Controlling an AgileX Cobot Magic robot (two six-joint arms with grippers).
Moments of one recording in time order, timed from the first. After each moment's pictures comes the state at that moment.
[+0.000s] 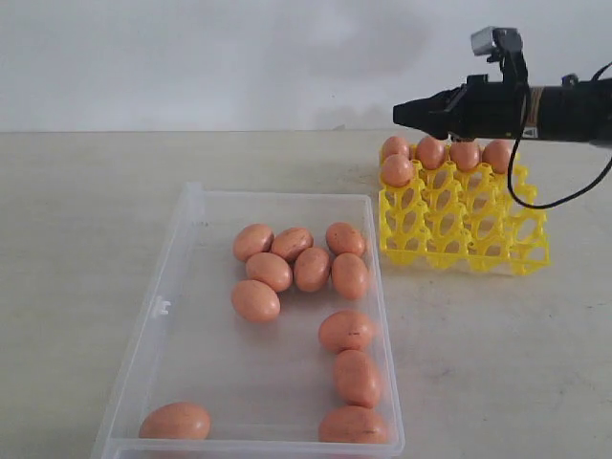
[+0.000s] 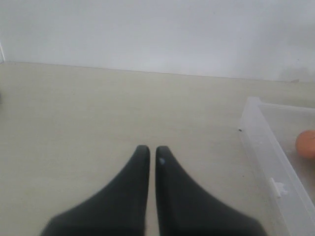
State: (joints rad) left arm 0.02 0.00 0.00 0.04 0.28 -0.08; right arm -0.17 2.19 -1.46 -1.46 -0.99 1.26
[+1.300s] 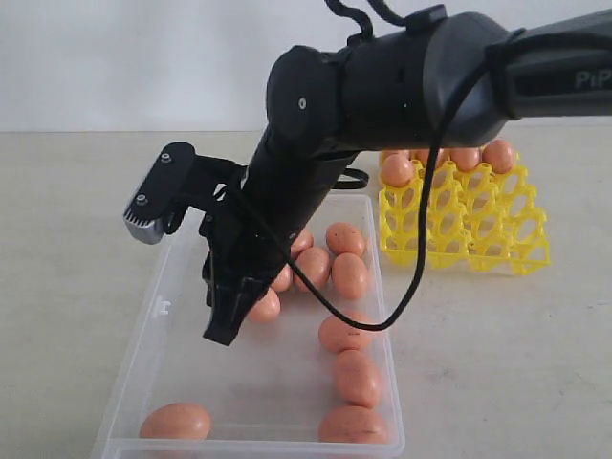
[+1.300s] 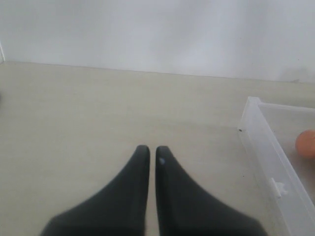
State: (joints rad) left arm 0.02 0.00 0.00 0.04 0.28 -0.08; right arm 0.67 1.93 -1.41 0.34 0.72 -0.86
